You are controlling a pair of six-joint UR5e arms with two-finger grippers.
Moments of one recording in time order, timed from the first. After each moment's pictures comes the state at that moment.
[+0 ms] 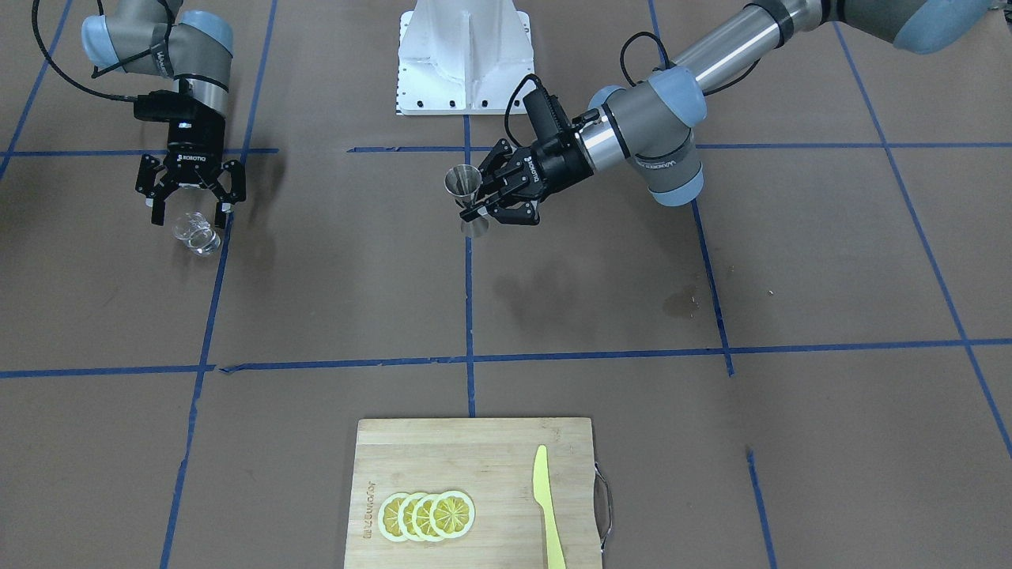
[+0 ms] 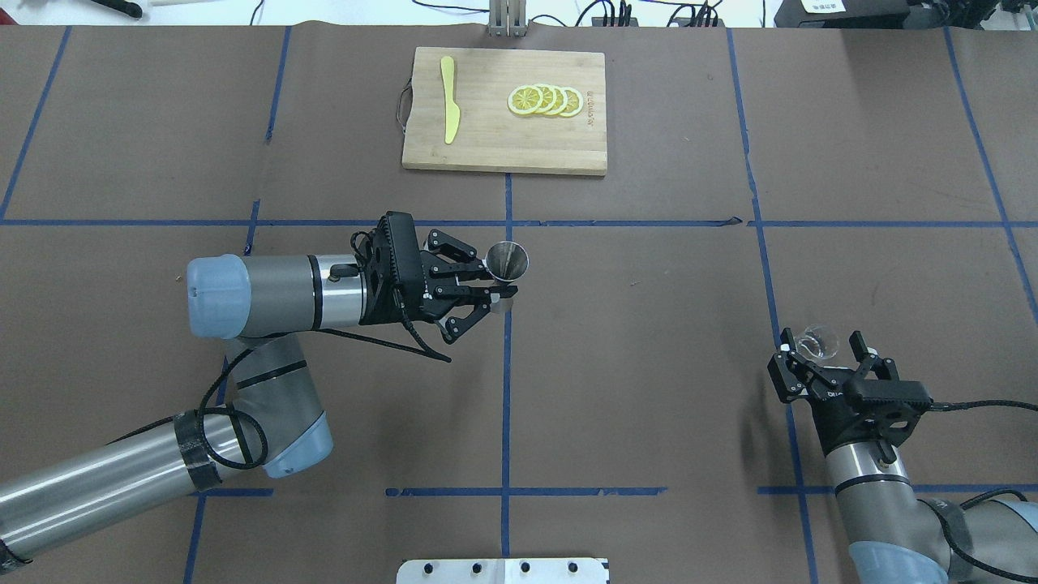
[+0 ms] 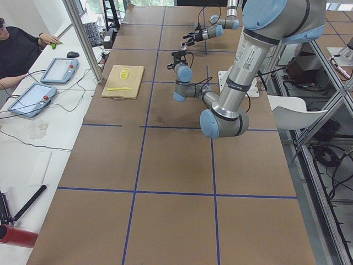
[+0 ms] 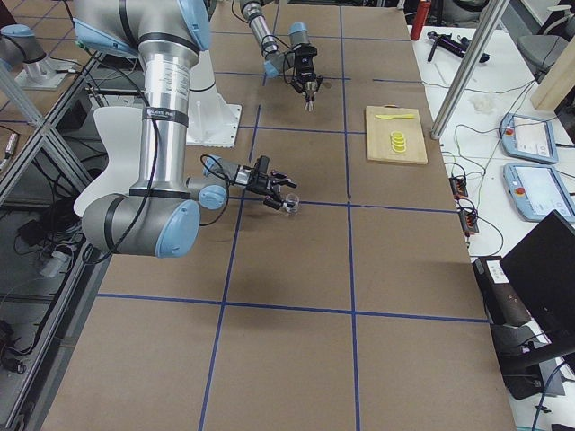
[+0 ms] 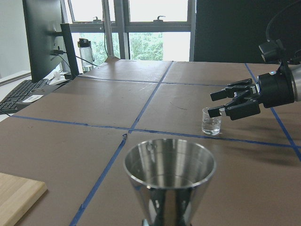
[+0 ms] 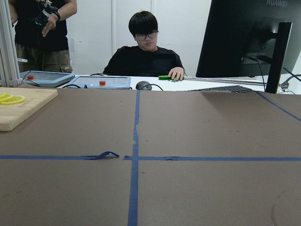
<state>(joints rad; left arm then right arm) -0.50 -2.14 -1.38 -3.10 -1.81 -0.23 0.05 -1.76 1.81 -1.02 0.38 1.69</state>
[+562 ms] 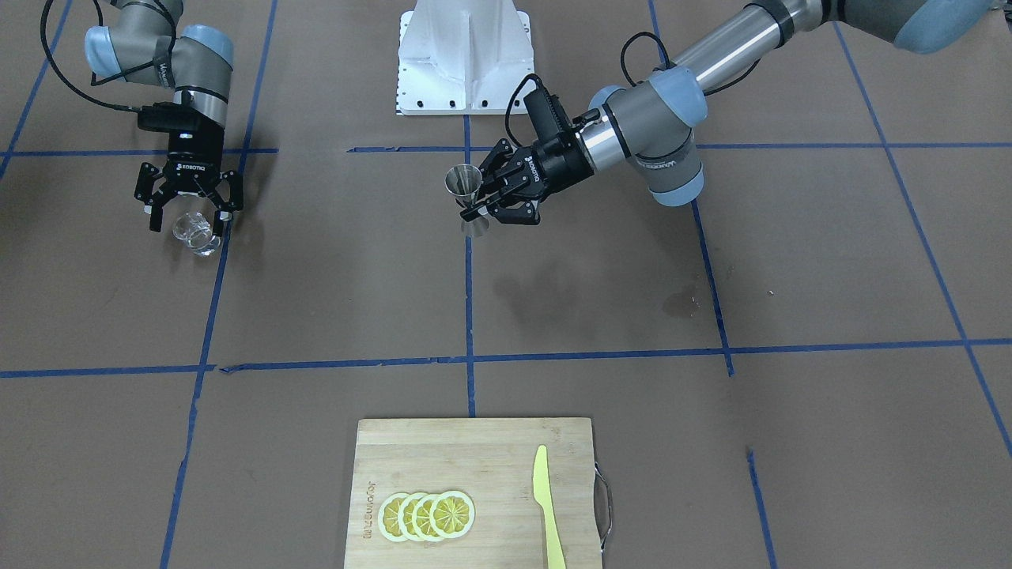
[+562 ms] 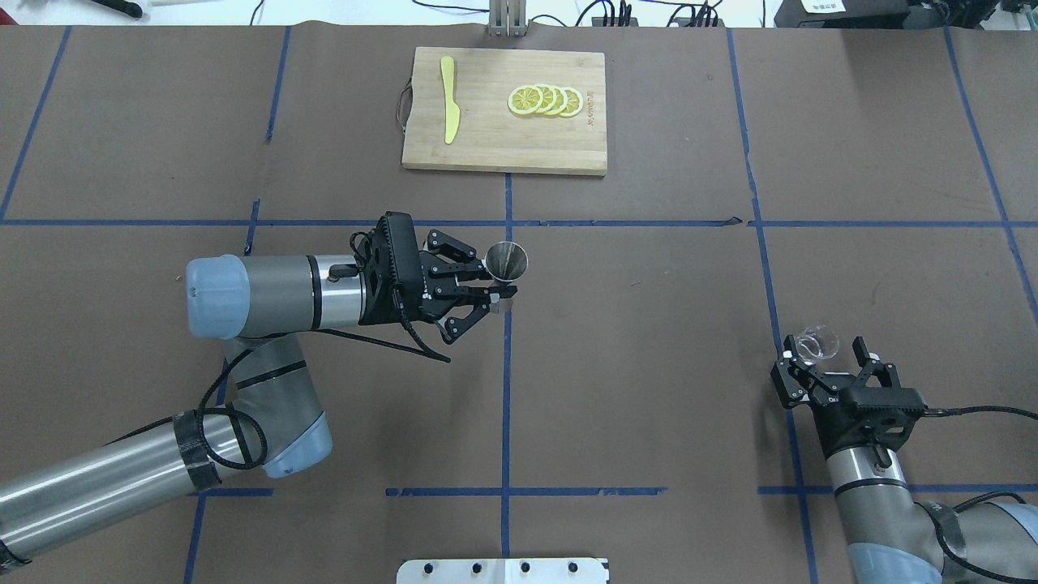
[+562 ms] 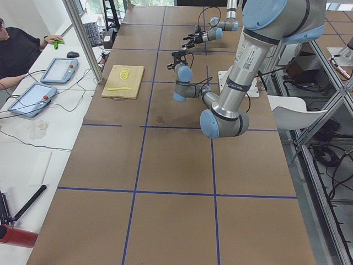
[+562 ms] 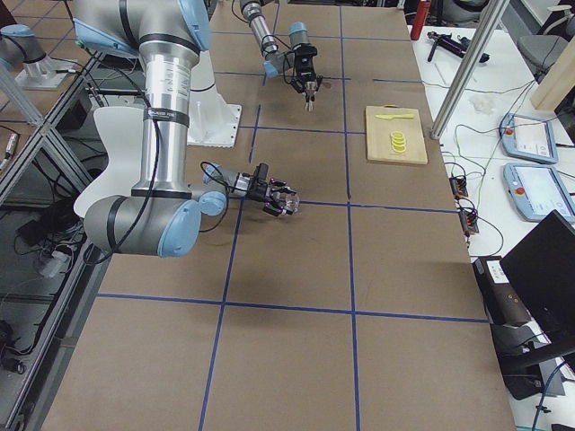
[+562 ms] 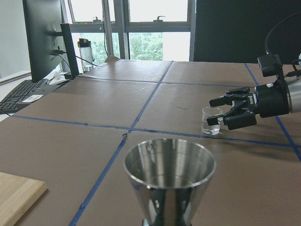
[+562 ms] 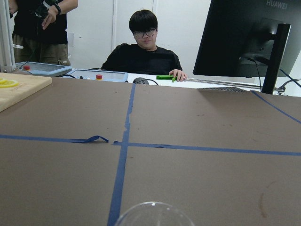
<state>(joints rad) -0.50 -2.14 -1.38 -3.11 -1.81 -0.23 0.04 -1.75 1.76 -1.02 0.38 1.69</state>
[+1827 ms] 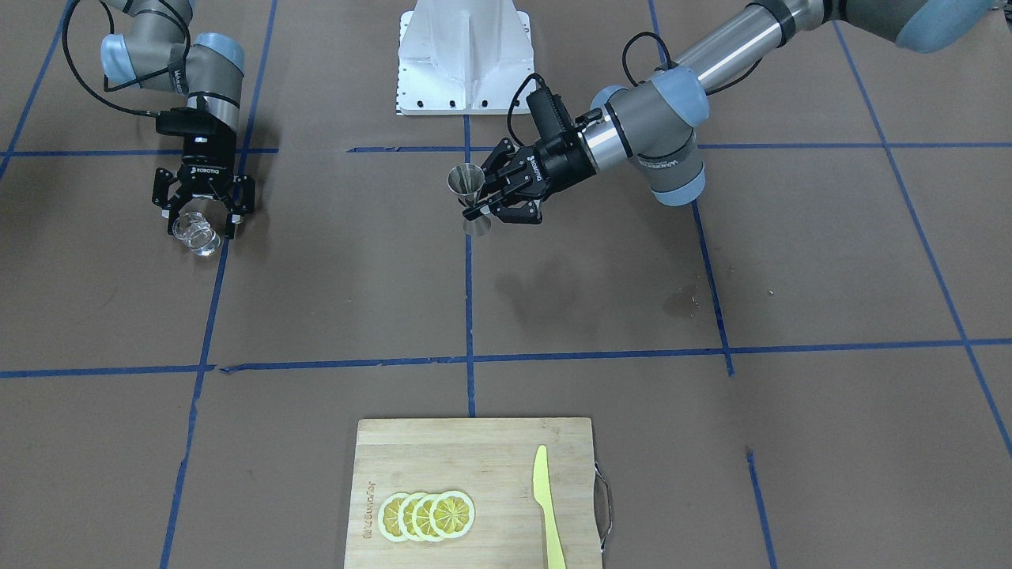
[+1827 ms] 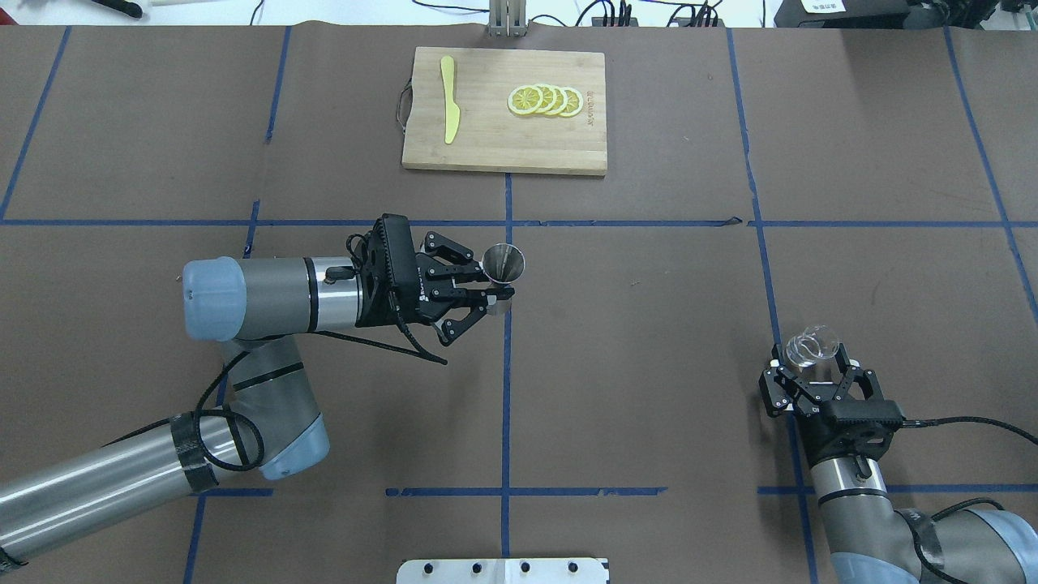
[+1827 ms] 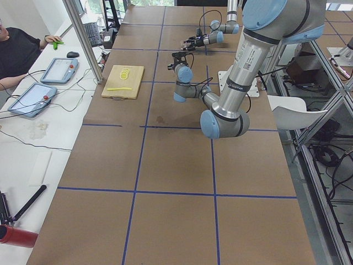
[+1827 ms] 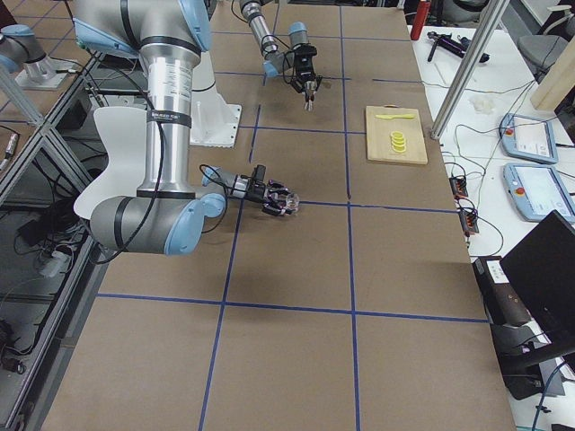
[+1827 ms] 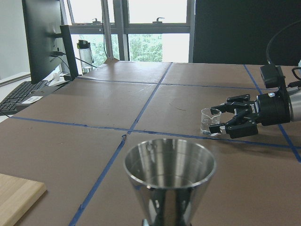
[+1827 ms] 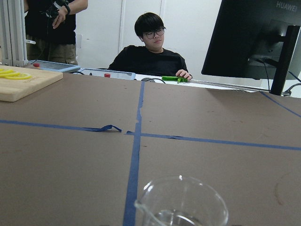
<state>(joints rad) -0.50 -2.13 -1.38 -3.11 -1.81 -0.23 0.02 -1.71 1.70 -1.03 0.34 1.69</state>
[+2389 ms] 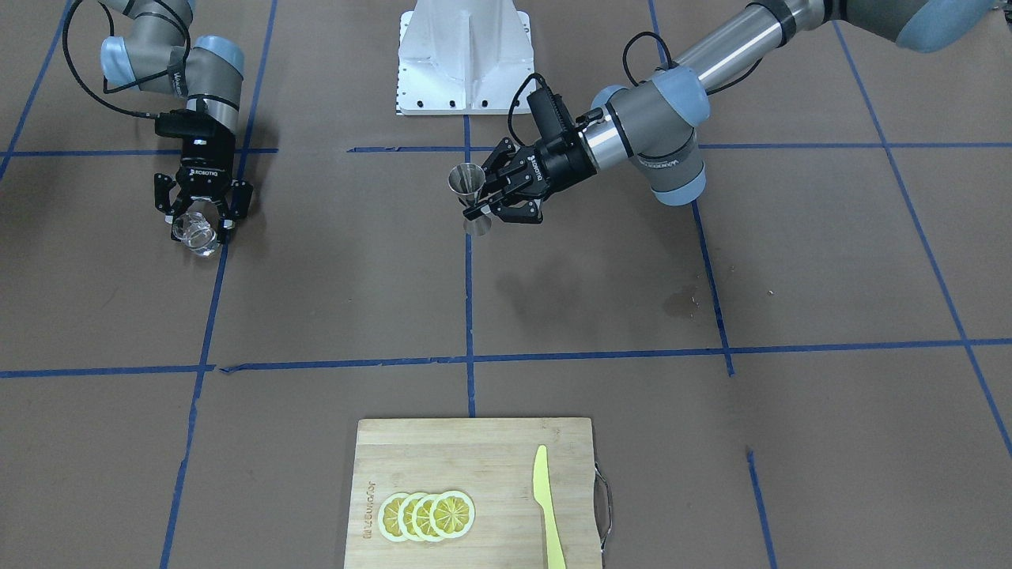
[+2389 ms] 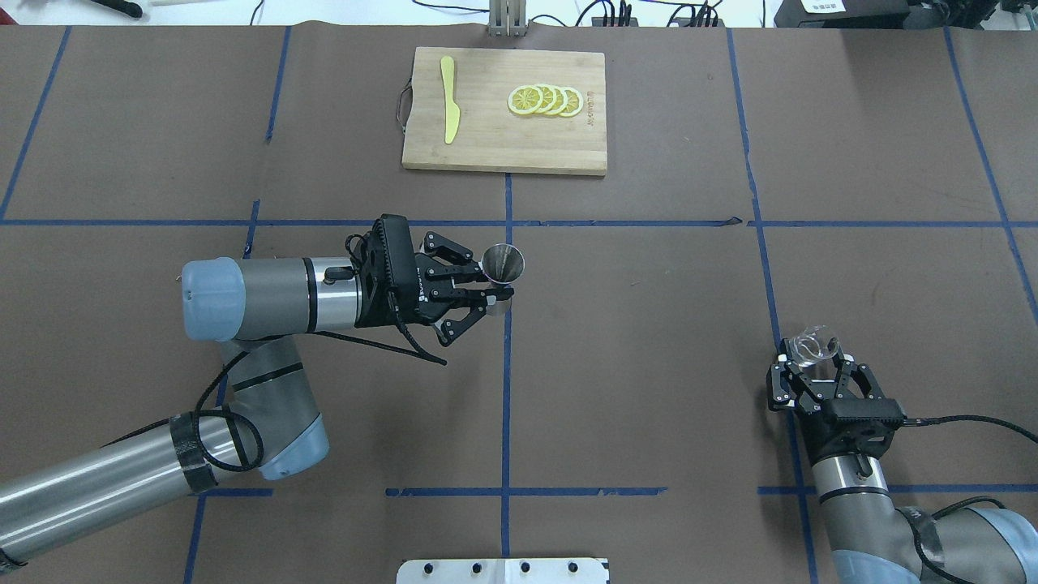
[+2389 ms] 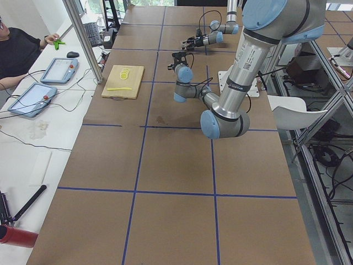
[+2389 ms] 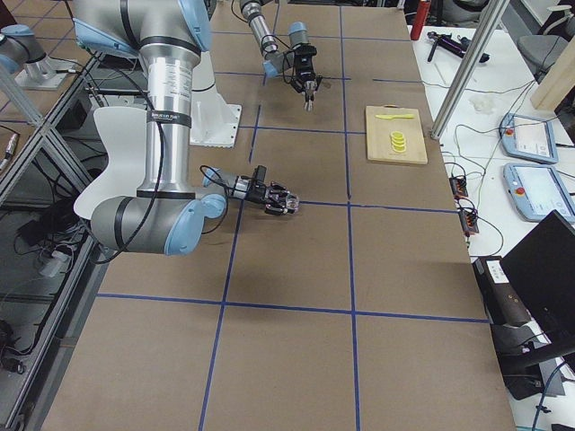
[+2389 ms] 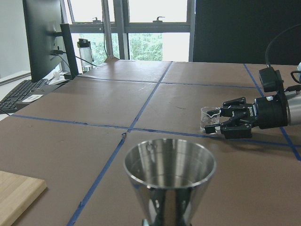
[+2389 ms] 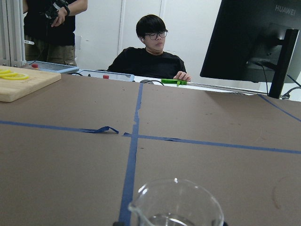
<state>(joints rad) -0.50 -2.13 -1.39 -3.12 -1.81 -0.23 0.03 -1.71 1.69 -1.02 0.34 1.68</state>
